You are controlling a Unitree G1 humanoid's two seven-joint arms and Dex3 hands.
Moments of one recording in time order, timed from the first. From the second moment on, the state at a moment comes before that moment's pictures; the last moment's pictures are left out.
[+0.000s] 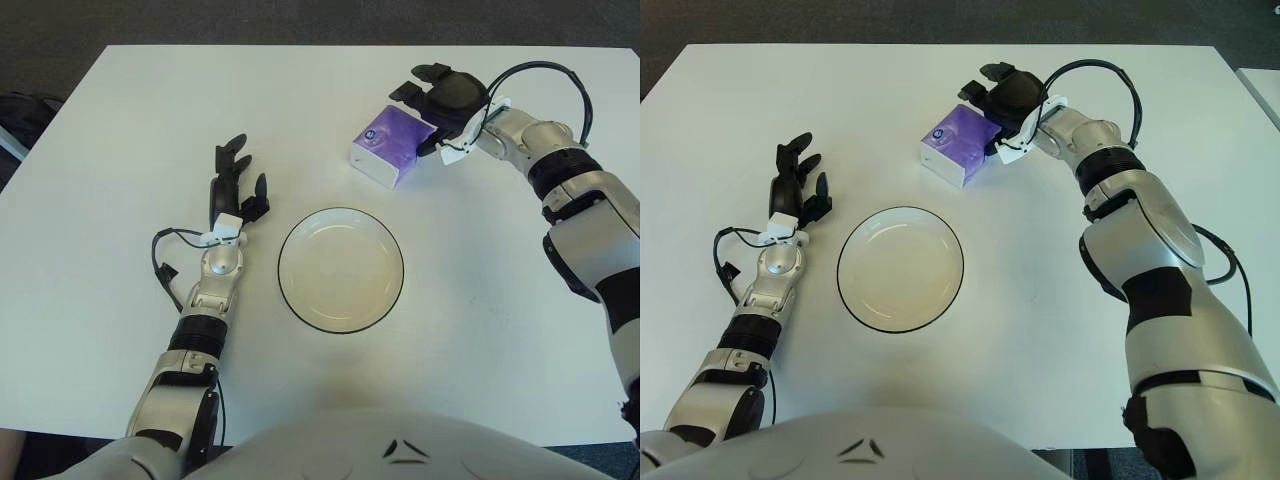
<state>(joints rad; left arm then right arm) -0.26 0.13 0.01 0.48 0.17 -0.47 0.29 -1.22 -0.50 0.76 1.18 -1.02 -0.56 -0.35</state>
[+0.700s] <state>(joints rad) -0.27 0.13 0.00 0.48 0.18 -0.47 0.30 -1.22 -0.43 0.83 1.17 -1.04 -0.62 -0.45</state>
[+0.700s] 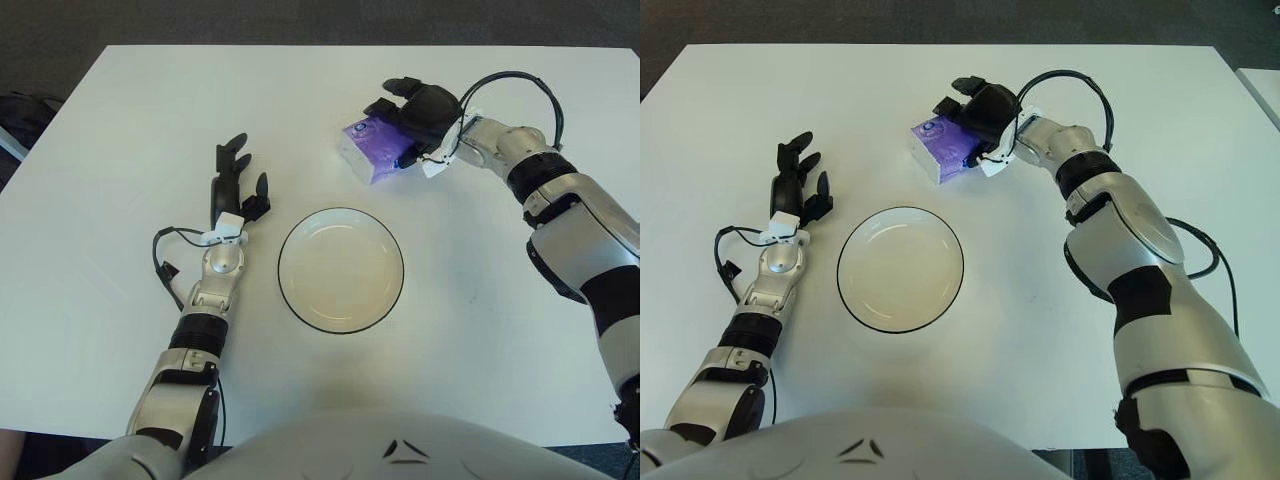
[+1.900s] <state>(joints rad) -0.27 0.13 -0.01 0.48 0.23 -0.45 0.35 -1.22 -0.40 0.96 1.19 -1.13 -0.60 -0.55</state>
